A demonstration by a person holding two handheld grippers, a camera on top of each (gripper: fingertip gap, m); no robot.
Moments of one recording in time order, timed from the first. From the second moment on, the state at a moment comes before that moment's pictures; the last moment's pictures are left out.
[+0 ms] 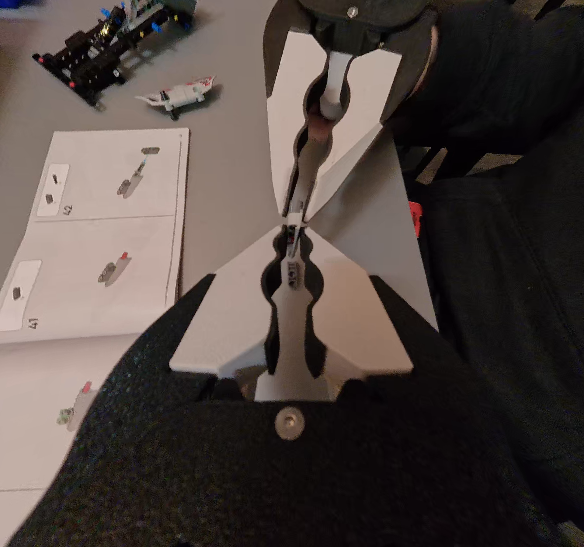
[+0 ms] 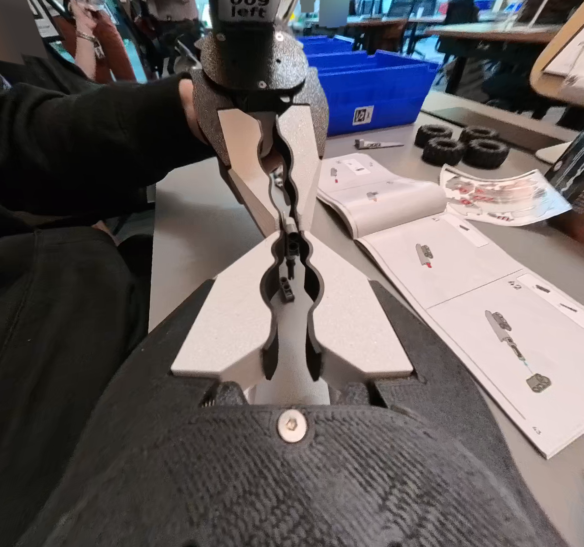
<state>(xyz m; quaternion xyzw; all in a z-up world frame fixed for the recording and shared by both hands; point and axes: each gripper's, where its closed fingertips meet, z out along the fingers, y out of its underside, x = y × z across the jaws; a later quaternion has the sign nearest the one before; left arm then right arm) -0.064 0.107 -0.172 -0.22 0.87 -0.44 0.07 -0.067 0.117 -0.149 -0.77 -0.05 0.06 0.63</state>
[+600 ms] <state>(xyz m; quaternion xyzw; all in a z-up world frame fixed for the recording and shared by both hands) -0.069 0.117 -0.193 -0.24 0.86 -0.44 0.05 -0.072 0.127 -0.172 -0.82 -0.11 0.07 0.56</state>
